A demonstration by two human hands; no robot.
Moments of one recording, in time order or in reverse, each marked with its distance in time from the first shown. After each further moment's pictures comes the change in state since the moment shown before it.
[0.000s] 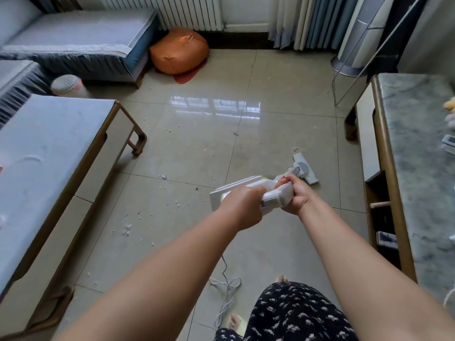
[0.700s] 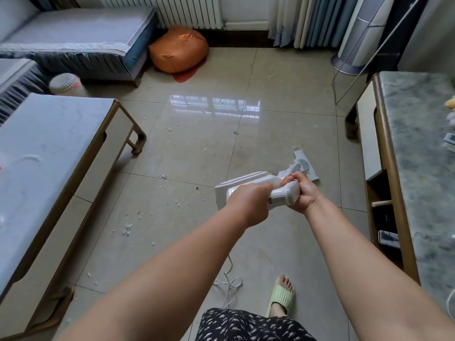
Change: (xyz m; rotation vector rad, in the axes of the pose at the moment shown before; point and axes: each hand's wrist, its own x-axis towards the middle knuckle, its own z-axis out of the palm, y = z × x) left_hand 0.006 0.003 -0.003 -0.006 0.042 0.019; right_hand 0.014 -0.010 -0.007 0.054 -0.178 -0.023
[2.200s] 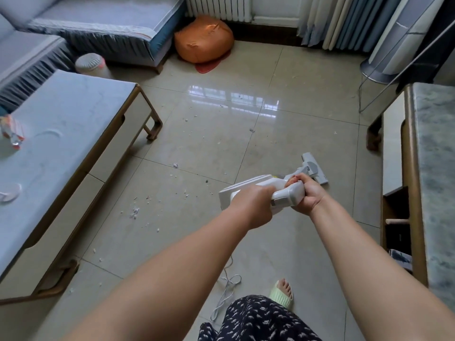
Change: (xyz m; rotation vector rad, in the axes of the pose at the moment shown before) left_hand -0.003 -0.026 0.006 -0.043 -0.007 -0.094; right_hand 0.012 0.019 0.026 -0.151 0.153 0.029
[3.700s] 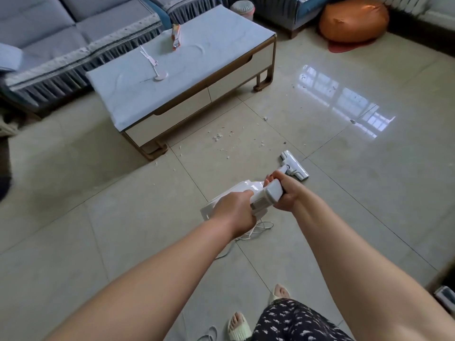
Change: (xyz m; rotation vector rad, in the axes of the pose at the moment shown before) left_hand -0.389 0.031 0.122 -0.176 0.212 -0.703; right_hand -0.136 0.306 -0.111 -0.695 -0.007 0.381
